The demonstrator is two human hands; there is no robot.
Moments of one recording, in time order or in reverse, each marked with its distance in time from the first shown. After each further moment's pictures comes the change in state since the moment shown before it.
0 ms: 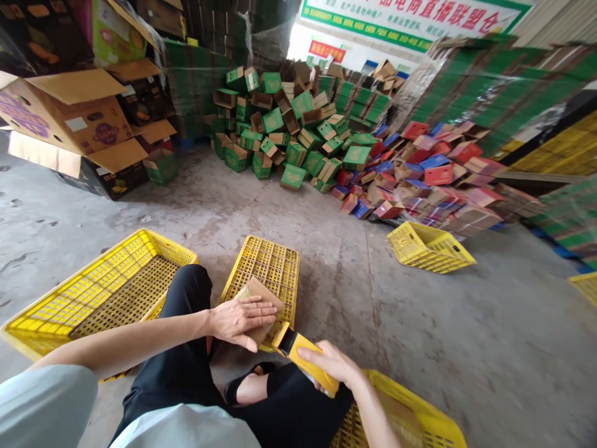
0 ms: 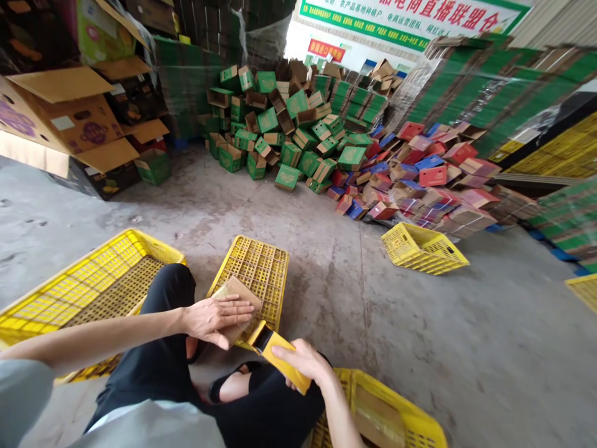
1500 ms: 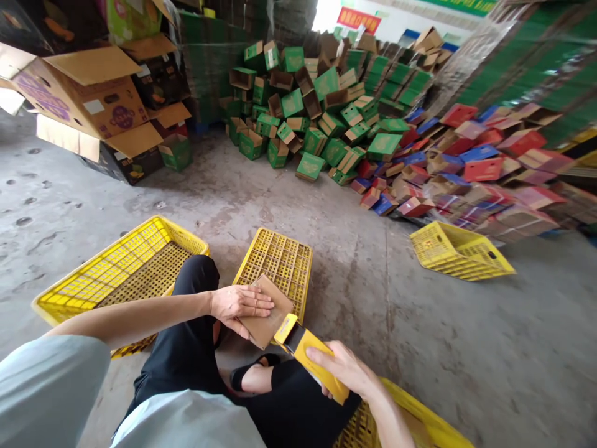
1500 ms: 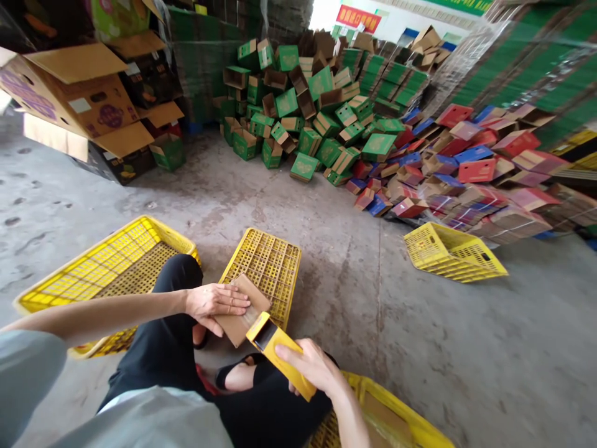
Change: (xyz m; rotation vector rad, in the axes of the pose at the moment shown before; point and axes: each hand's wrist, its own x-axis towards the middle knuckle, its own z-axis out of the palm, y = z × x) left_hand -0.020 -0.044 -0.008 -0.238 0.031 0.016; right_hand -0.018 -0.041 -0.009 0.010 -0.055 -0.058
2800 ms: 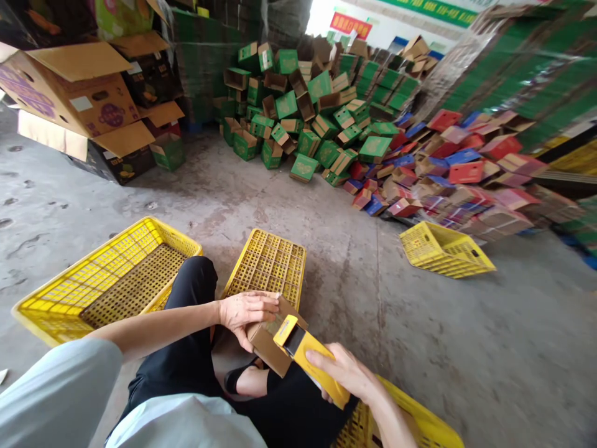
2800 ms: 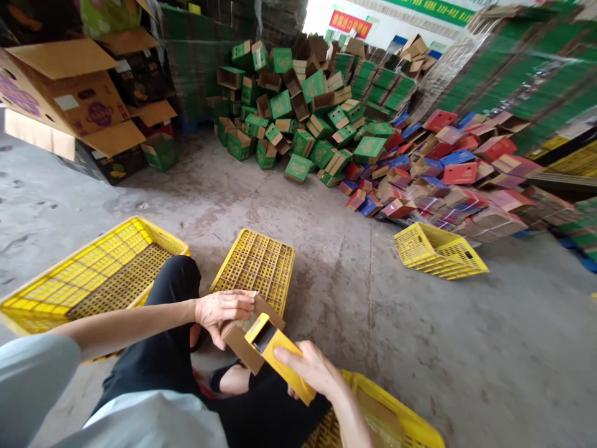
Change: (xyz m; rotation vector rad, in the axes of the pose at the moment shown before) left_hand 0.025 -0.008 0.029 0.024 0.077 0.017; right_hand -0.018 -0.004 -0.007 -0.029 0.015 0.034
